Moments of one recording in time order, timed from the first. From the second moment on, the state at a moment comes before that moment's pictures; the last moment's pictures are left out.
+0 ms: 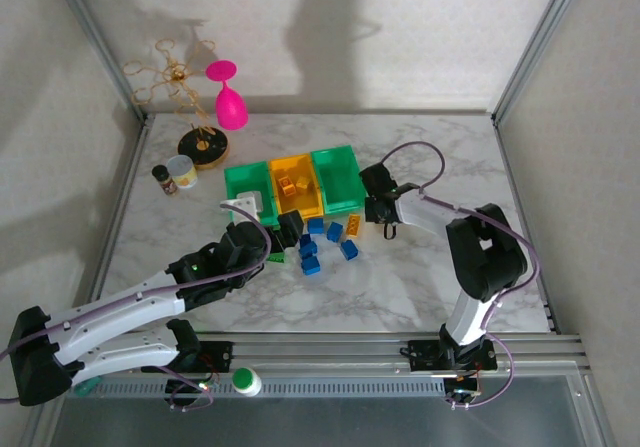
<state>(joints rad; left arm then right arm) -0.94 0.95 0.69 -0.20 -0.58 -0.80 0.52 1.74 1.07 -0.47 0.29 0.42</state>
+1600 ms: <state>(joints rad) -0.52 0.81 0.68 -0.27 -0.45 -0.75 0.83 2.28 1.91 -0.45 0.35 0.31</state>
